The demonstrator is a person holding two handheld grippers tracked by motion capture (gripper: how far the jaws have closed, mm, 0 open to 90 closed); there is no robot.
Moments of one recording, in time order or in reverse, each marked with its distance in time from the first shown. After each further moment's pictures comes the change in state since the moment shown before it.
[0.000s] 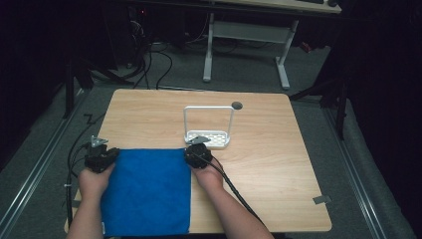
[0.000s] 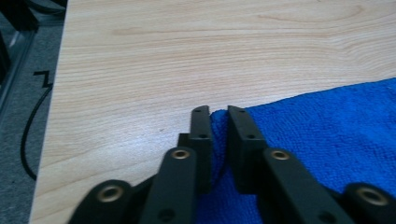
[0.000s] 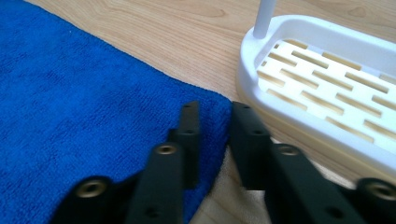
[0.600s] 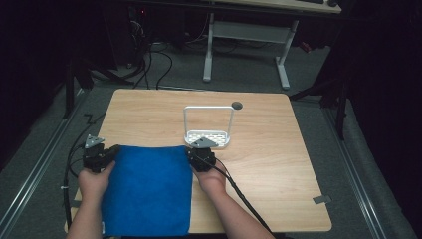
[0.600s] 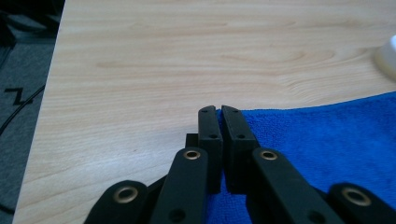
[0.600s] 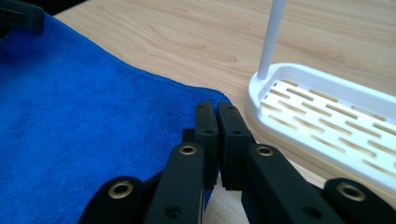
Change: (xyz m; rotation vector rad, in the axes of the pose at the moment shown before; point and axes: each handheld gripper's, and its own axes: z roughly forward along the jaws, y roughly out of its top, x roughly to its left) left arm -0.010 0.008 -0.025 -0.124 -0.088 -0.051; right arm 0.006 -0.002 -0.040 -0.157 0.047 -0.003
